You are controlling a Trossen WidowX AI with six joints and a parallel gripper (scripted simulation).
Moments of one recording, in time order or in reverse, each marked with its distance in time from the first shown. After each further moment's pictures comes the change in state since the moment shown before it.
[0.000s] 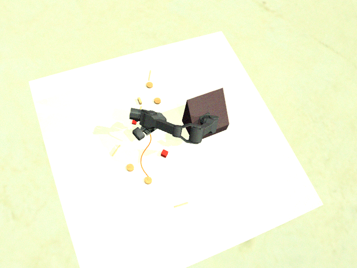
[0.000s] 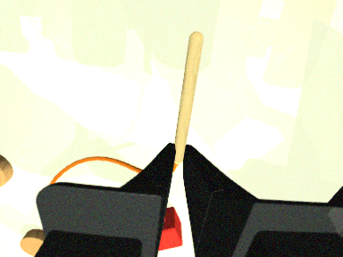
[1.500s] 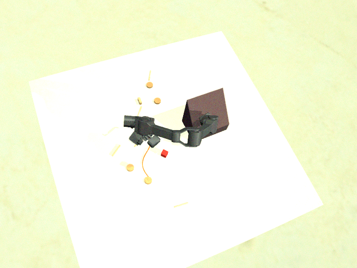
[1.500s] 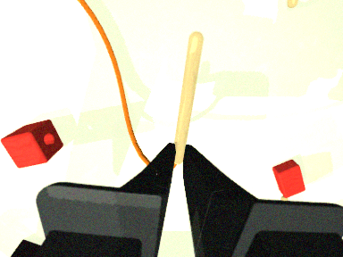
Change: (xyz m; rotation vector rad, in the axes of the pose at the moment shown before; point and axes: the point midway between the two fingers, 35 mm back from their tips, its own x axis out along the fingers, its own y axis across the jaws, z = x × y) arm -0.001 0.044 -0.009 -1.673 -0.007 0.002
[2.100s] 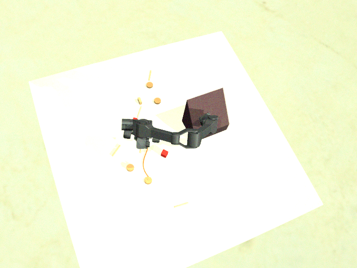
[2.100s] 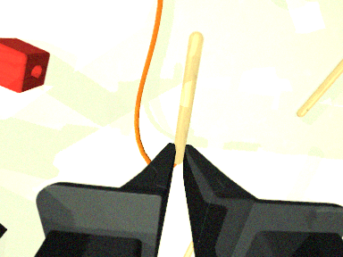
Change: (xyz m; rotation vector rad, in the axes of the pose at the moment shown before) arm 0.000 0.004 0.018 -0.670 -0.002 0.000
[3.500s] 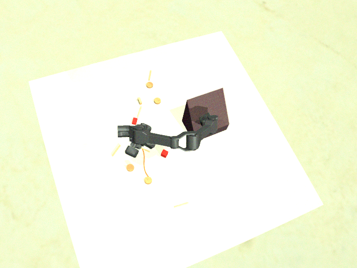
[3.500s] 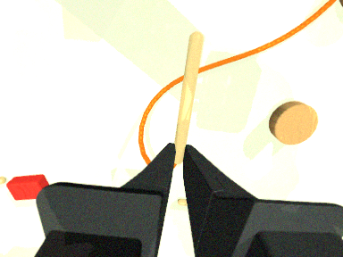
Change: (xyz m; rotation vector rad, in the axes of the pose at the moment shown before) arm 0.001 -0.014 0.033 -1.240 -0.005 -0.004
